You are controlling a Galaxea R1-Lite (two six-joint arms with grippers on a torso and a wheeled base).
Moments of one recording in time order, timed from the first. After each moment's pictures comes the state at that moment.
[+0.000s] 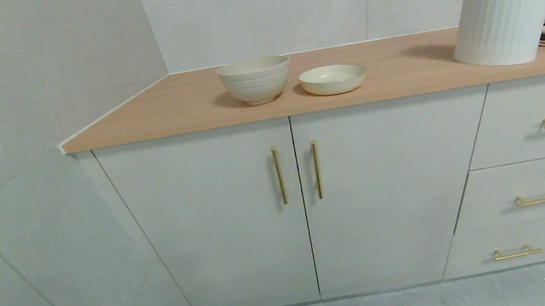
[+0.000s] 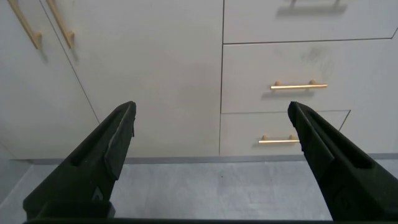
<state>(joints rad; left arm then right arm) 0.00 0.00 0.00 0.01 -0.09 0.02 0.00 0.00 0.00 0.00 0.01 0.02</state>
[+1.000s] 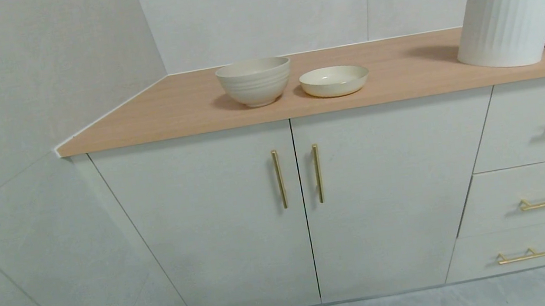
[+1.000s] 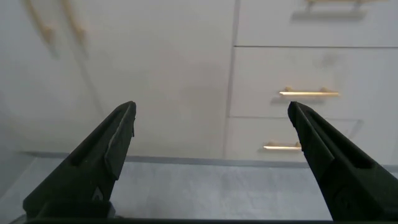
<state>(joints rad) 0.00 0.00 0.00 0.01 -0.09 0.02 0.00 0.00 -0.02 0.00 0.07 0.00</state>
